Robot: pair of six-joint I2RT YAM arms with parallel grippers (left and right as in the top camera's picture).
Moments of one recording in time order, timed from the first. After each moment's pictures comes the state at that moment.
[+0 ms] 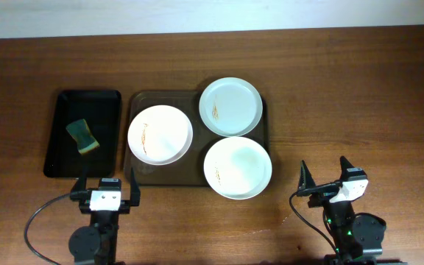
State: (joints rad) left arm 0.10 0.02 0.01 -0.07 0.08 0.25; right arm -0.01 0.01 0.01 -0.06 -0.12 0.10
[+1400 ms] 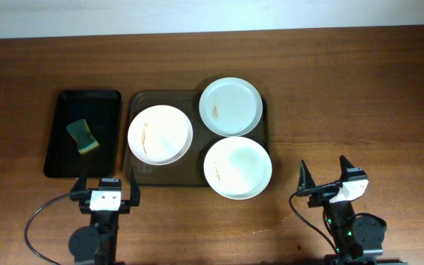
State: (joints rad) left arm 0.10 0.02 0.01 -0.07 0.08 0.25; right arm -0.01 0.01 0.01 -0.05 -0.13 0.10
